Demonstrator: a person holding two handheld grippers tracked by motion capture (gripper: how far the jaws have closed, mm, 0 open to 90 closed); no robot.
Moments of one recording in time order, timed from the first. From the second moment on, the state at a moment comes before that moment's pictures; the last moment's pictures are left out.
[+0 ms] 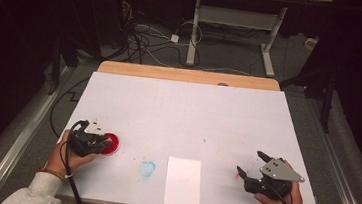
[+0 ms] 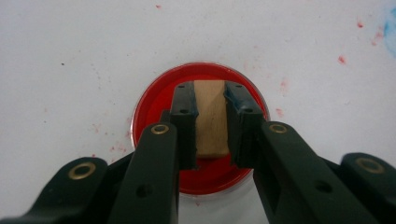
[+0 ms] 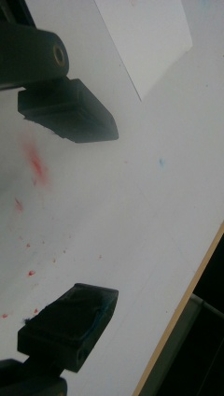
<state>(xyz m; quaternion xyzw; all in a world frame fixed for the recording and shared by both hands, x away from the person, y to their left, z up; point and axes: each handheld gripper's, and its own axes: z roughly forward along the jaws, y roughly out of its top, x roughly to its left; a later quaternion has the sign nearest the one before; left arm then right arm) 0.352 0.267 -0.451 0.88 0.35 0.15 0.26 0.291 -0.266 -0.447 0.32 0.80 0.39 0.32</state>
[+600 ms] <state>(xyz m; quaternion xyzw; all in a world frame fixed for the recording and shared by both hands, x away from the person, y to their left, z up) 0.327 0.278 -0.384 0.84 0.35 0.22 0.34 0.291 -0.264 -0.449 0.32 0.80 0.39 0.32</state>
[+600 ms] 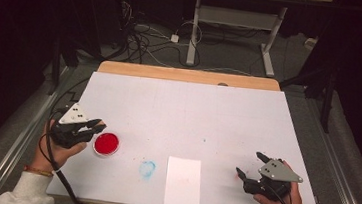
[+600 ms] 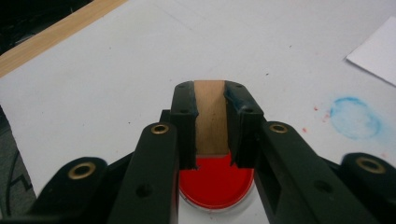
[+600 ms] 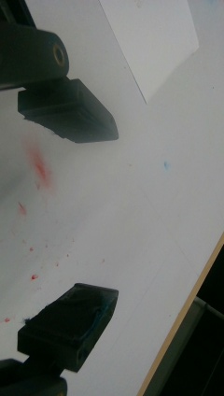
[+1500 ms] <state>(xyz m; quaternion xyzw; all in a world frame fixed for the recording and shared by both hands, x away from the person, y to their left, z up) 0.357 0.267 -0.450 0.89 0.36 0.14 0.25 0.290 -0.265 -0.448 0.32 0.81 0.38 0.32</state>
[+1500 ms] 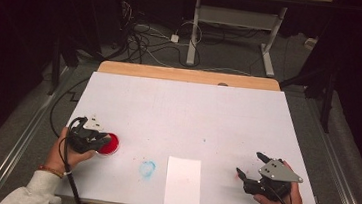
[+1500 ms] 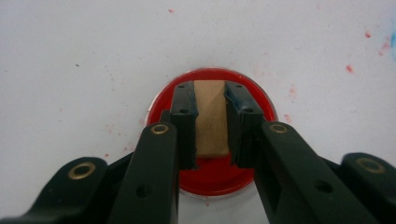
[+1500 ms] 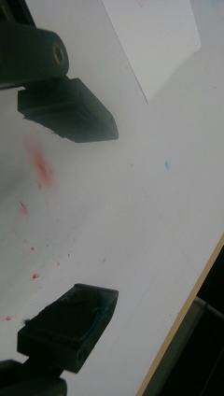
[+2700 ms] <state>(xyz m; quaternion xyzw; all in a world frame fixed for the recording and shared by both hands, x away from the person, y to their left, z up) 0.357 0.268 -0.456 0.88 0.38 0.14 0.26 0.298 -0.259 -0.450 0.32 0.81 0.38 0.31</state>
